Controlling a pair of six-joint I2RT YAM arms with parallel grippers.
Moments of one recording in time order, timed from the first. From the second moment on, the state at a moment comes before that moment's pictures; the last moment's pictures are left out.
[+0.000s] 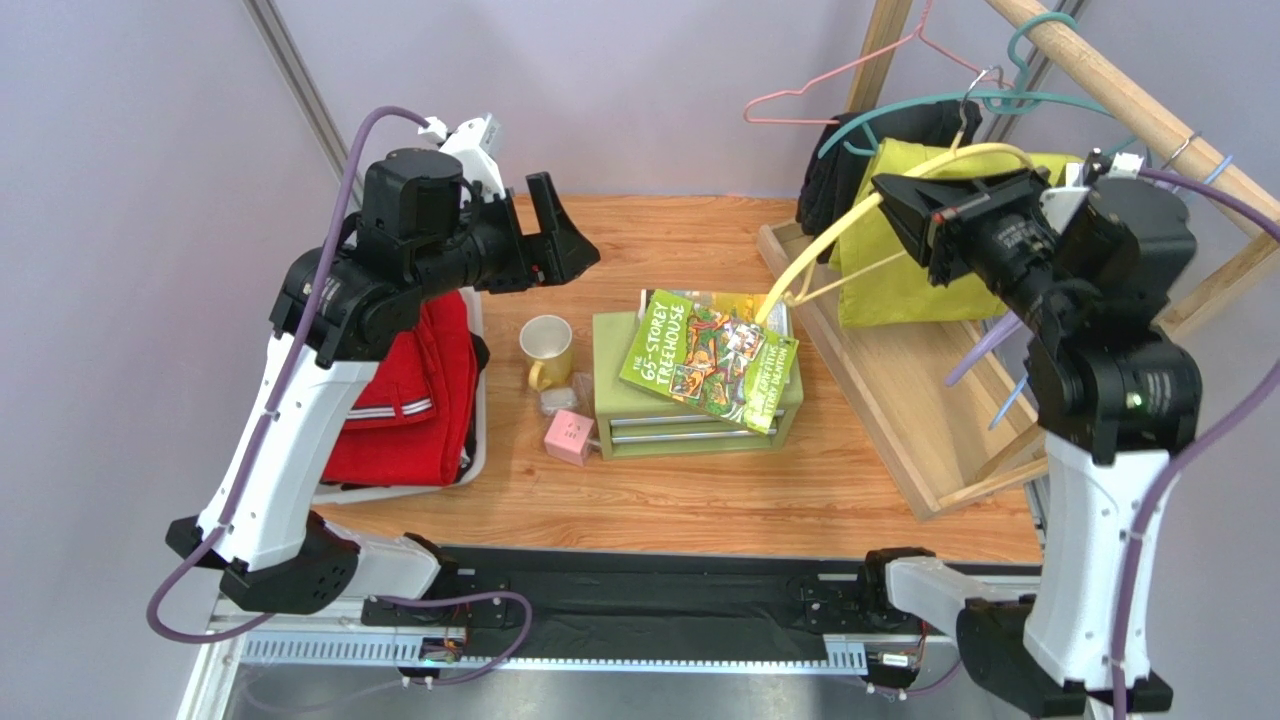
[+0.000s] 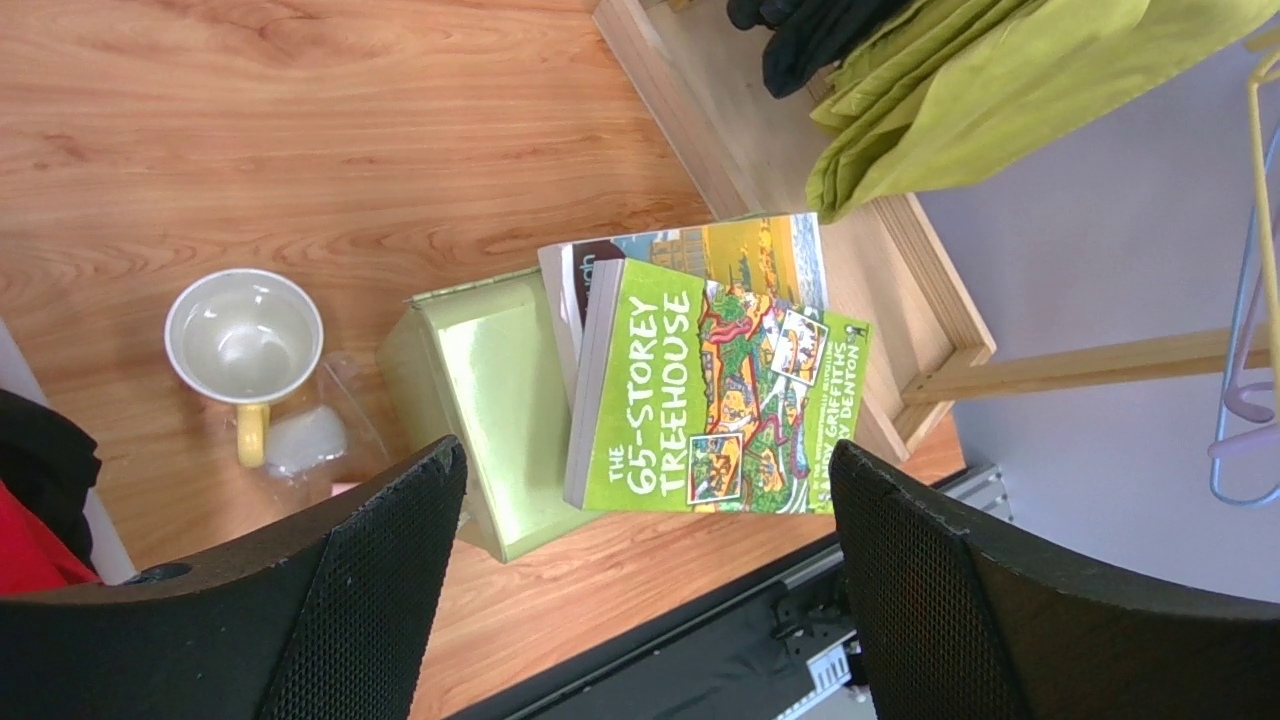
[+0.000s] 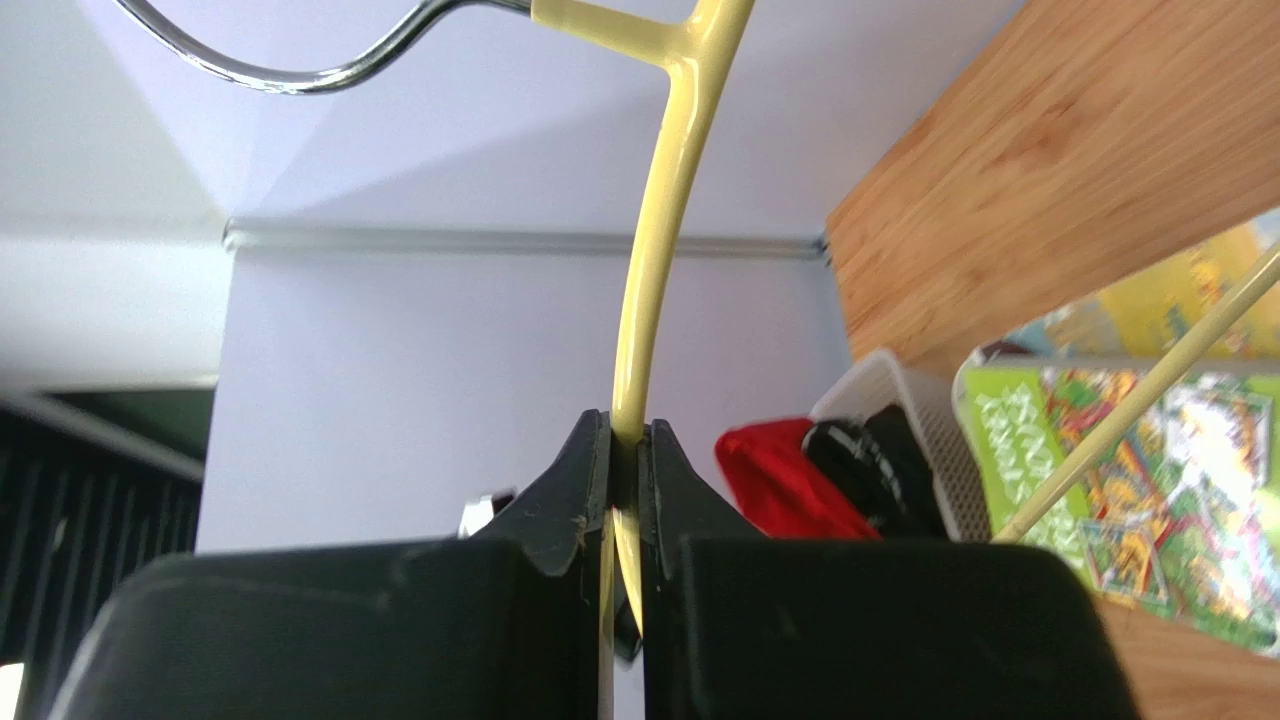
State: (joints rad) left arm -0.57 1.35 1.98 -1.07 0.05 -0.57; right arm 0.07 1.11 1.93 -0.91 -0.30 1.37
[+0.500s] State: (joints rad) left arm -0.59 1.31 1.95 -1.06 0.05 -0.52; right arm 0.02 1.27 2.03 -0.84 0.04 1.36
